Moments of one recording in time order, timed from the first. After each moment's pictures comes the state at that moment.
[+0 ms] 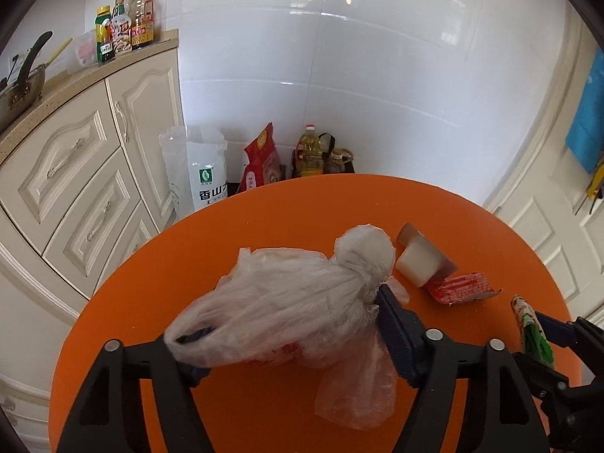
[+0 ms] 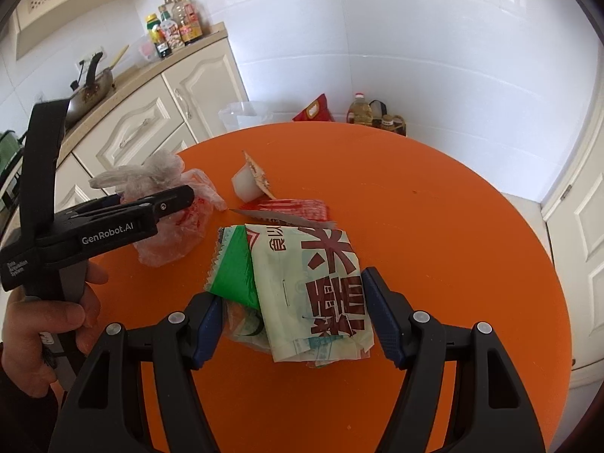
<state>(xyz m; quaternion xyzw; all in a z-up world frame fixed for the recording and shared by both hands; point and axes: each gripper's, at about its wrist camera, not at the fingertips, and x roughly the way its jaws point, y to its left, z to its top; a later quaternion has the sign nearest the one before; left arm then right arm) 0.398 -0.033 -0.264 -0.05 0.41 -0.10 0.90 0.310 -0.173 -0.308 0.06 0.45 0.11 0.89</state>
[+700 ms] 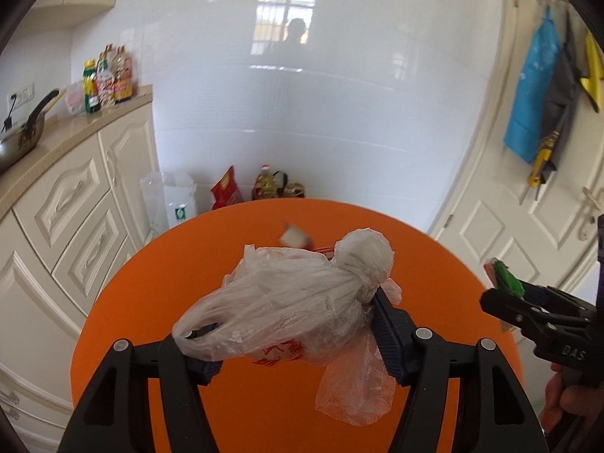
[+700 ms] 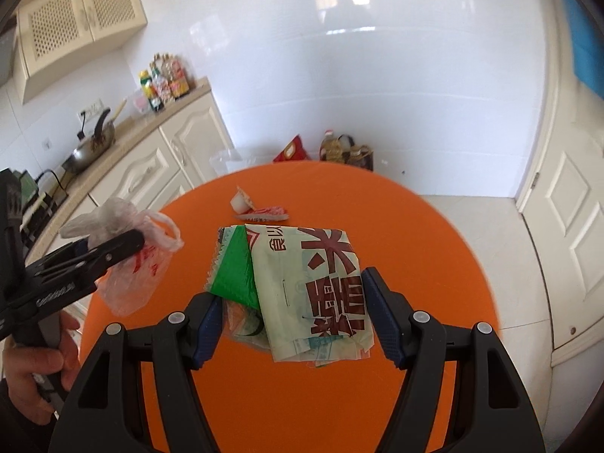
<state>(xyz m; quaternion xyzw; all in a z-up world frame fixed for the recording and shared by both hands) 0.270 -0.027 -0.226 -0.03 0.33 -0.17 0.93 0.194 -0.233 -0.237 0.10 0.37 0.06 0.92</state>
